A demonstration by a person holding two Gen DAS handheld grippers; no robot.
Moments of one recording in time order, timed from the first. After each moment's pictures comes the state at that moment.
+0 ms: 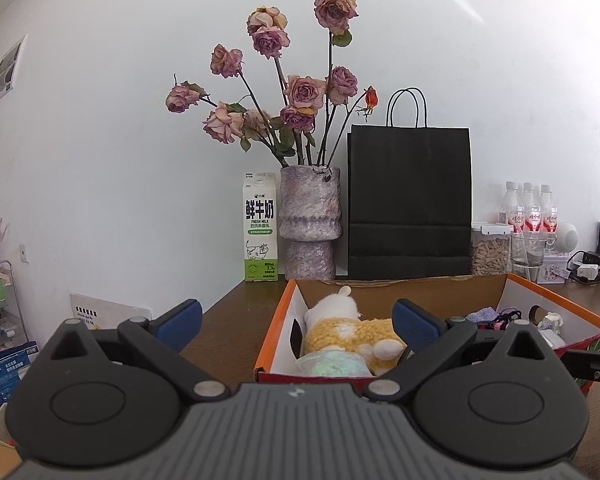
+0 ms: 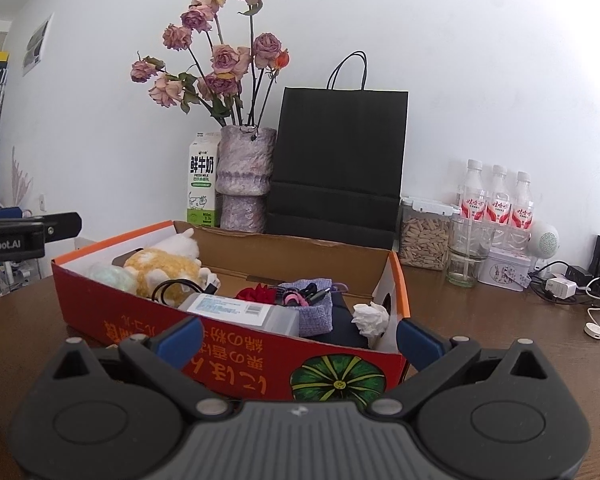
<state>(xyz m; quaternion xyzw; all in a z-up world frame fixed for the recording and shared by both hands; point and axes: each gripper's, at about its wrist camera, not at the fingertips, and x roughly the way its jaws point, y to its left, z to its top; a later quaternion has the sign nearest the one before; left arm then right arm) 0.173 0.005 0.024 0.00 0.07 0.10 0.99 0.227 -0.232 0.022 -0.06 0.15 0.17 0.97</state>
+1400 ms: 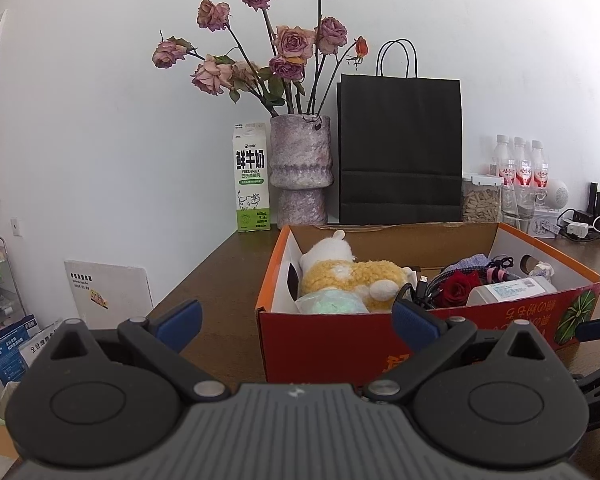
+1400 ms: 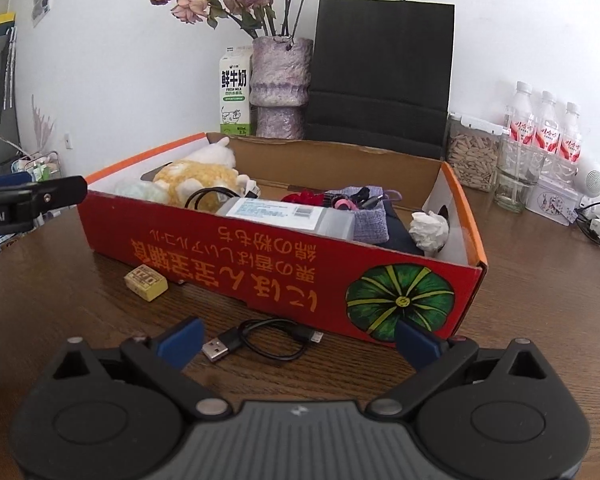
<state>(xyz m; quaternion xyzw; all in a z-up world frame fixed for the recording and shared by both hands) 0.170 0.009 0.014 0.01 0.15 0.09 0.99 0.243 -0.213 -0.003 -0.07 0.28 0.21 0.93</state>
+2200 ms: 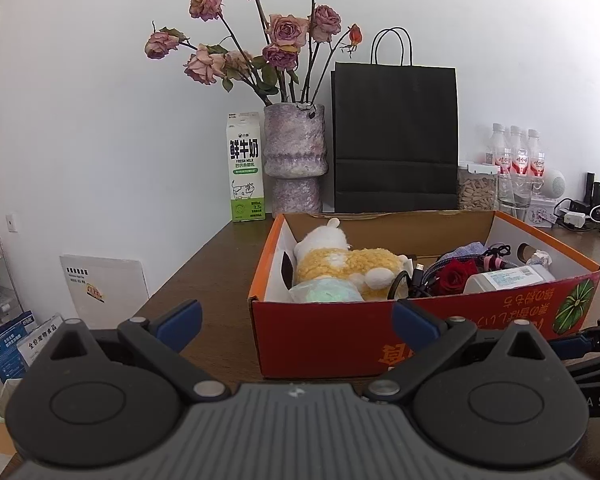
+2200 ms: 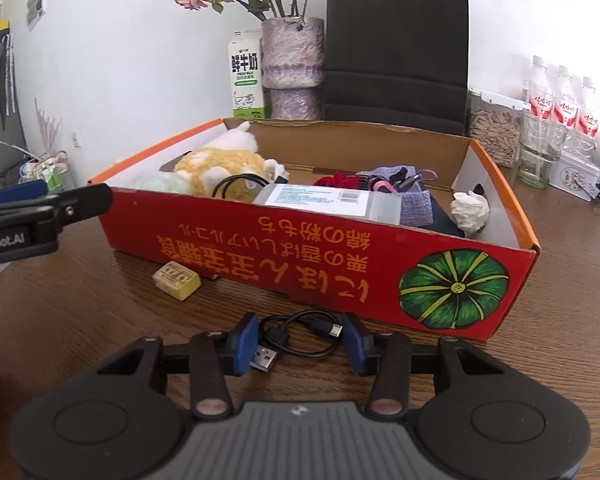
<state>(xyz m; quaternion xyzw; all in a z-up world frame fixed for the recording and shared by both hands) 0.172 0.009 0.012 0.01 0.16 0.08 0.98 0.245 -0.193 -0.005 -0.05 0.31 0.23 0.92</state>
